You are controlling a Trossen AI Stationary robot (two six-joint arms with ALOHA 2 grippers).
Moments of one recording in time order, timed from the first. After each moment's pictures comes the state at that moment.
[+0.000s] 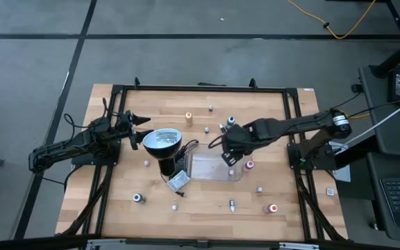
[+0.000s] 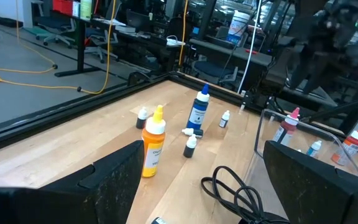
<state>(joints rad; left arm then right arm) 0.35 0.00 0.05 -0.11 -0.01 -0.28 0.16 1.61 1.49 -1.25 0.12 1.09</state>
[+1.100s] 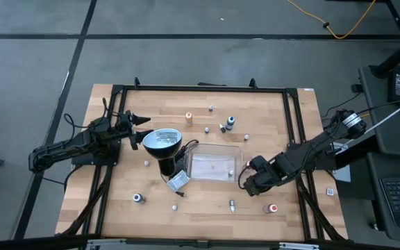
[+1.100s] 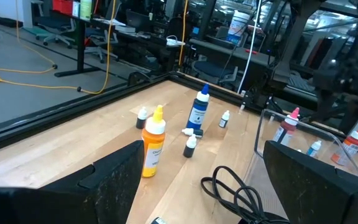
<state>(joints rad) 0.35 0.00 0.05 -0.11 -0.01 -0.28 0.56 1.47 1.07 -1.03 -0.03 1.61</state>
